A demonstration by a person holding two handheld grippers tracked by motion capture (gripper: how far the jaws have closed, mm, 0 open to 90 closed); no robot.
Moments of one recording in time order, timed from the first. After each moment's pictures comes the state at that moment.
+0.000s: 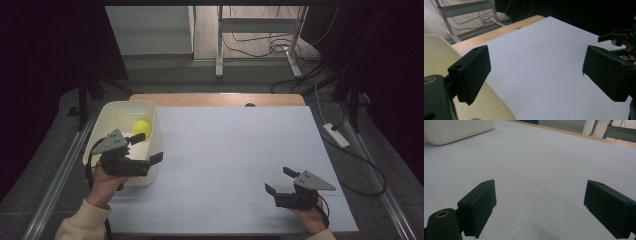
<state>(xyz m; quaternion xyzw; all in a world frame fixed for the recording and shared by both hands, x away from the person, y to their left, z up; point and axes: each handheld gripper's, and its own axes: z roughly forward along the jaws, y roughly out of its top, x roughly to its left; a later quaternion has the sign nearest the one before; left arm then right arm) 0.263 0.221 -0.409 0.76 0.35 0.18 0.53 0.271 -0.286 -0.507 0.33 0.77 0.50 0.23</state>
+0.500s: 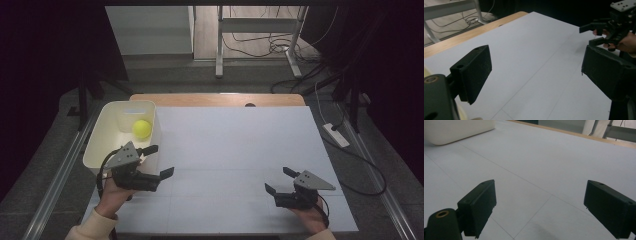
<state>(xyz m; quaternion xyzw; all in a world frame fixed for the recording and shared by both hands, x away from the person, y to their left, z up) 0.246 0.197 -0.425 0.77 0.30 0.16 0.53 0.271 -0.285 -0.507 0.33 0.77 0.50 0.23</state>
